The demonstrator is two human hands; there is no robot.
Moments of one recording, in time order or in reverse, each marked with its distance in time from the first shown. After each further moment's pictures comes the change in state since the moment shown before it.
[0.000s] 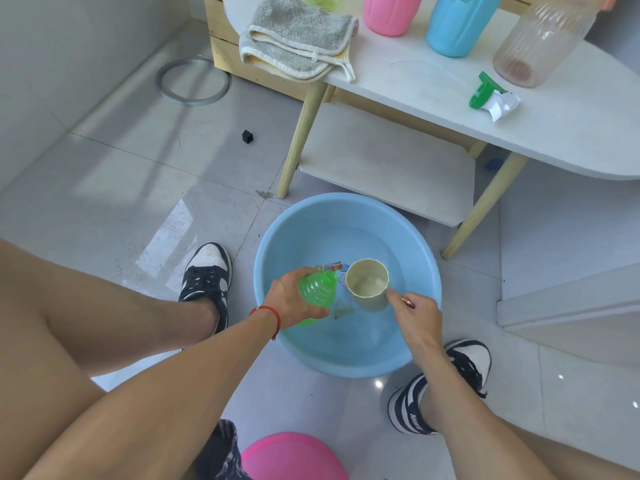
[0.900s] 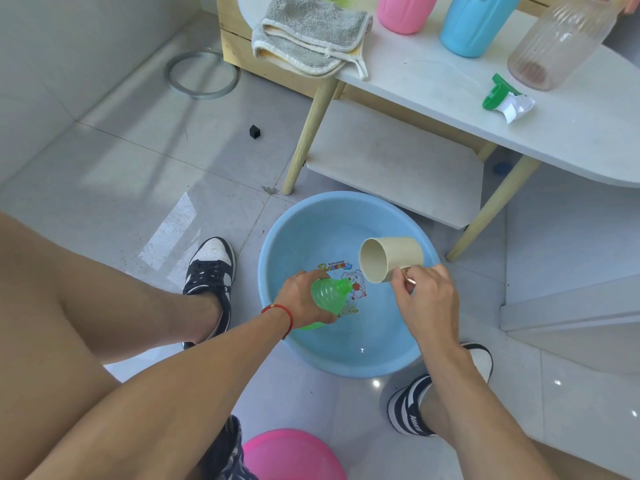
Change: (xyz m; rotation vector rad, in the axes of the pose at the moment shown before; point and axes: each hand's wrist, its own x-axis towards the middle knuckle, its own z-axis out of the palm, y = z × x) left_hand 0.005 0.001 0.013 0.173 -0.054 0.033; right_hand -0.001 -0.038 -0.013 -0.428 0.361 -0.735
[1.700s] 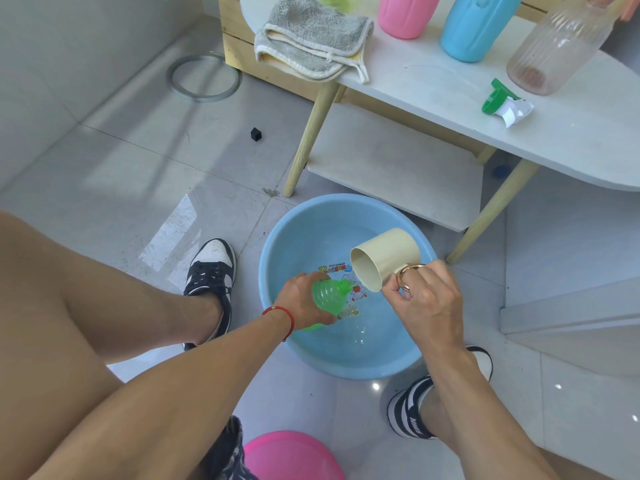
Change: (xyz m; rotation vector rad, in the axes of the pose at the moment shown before) left_hand -0.004 0.004 -0.003 0.002 0.000 -0.023; right_hand 0.007 -0.006 -0.010 -0.098 0.243 -0.417
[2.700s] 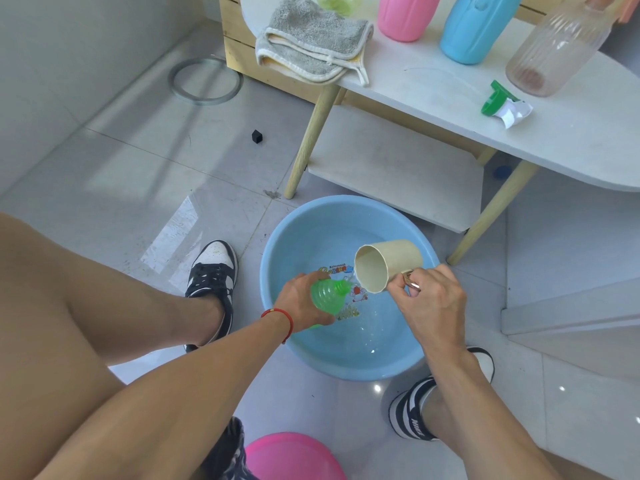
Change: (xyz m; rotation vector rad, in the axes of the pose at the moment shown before) left_hand 0.001 -0.004 0.000 -0.030 0.026 0.016; right_hand 0.001 -0.003 -0.001 0.090 -0.055 0.249
